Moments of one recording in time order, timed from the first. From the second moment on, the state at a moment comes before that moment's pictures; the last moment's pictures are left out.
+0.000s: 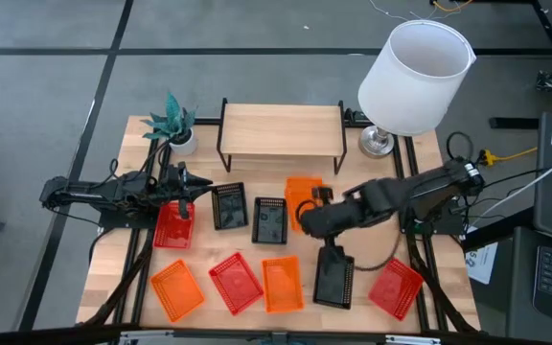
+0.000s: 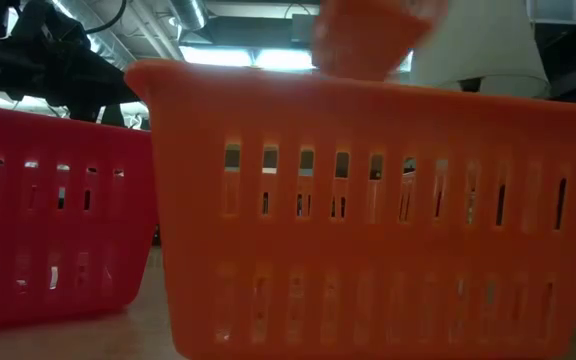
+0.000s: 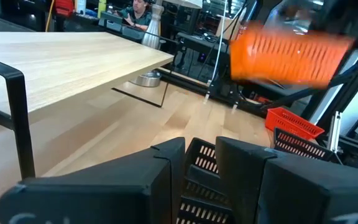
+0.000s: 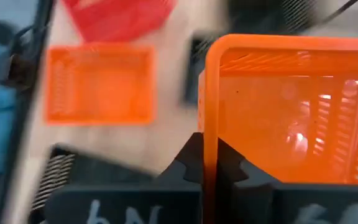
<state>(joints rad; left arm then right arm) -0.03 0.06 0.05 0.05 -0.29 -0.30 0.34 1.66 1.74 -1.12 0.20 0.16</state>
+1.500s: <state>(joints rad) -0.03 0.06 0.05 0.05 -0.31 -0.26 -0.34 2.15 2.19 -1.25 0.14 -0.32</state>
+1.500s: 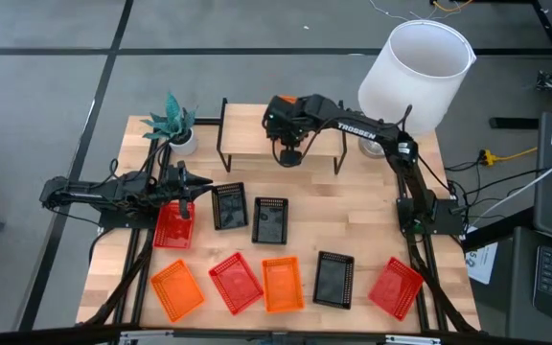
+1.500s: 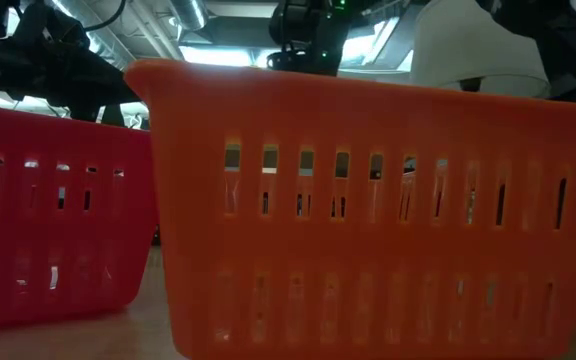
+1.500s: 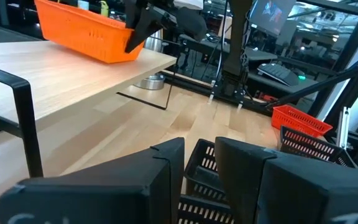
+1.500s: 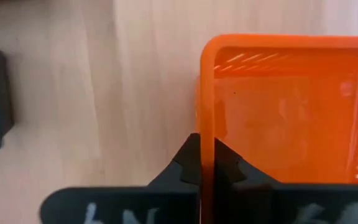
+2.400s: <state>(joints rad) -0.03 0.06 0.05 0.05 -0.31 -0.26 -0.26 2.14 2.25 -1.29 0.14 -0.32</state>
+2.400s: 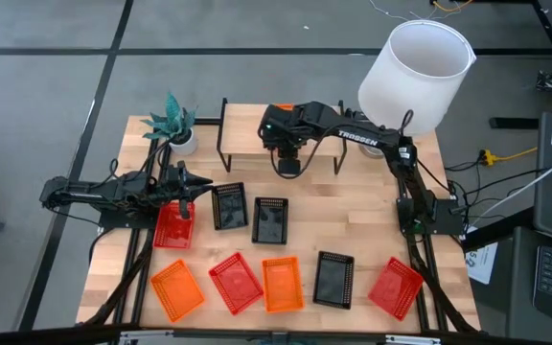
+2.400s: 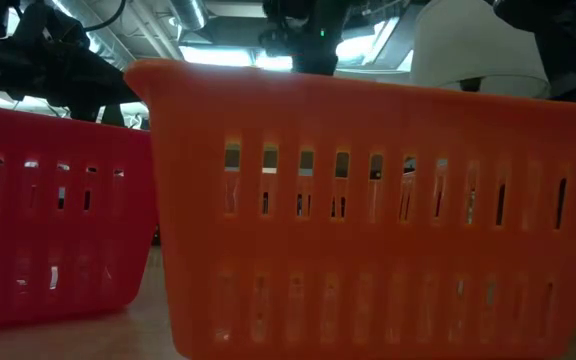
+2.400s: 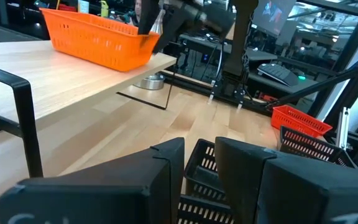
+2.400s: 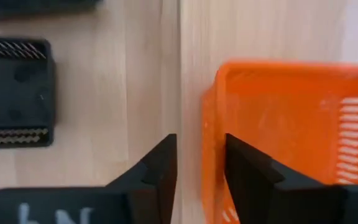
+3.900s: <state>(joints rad) -0.03 0.06 0.05 0.05 -0.31 -0.26 0.52 1.34 0.96 -1.16 -0.54 1.02</state>
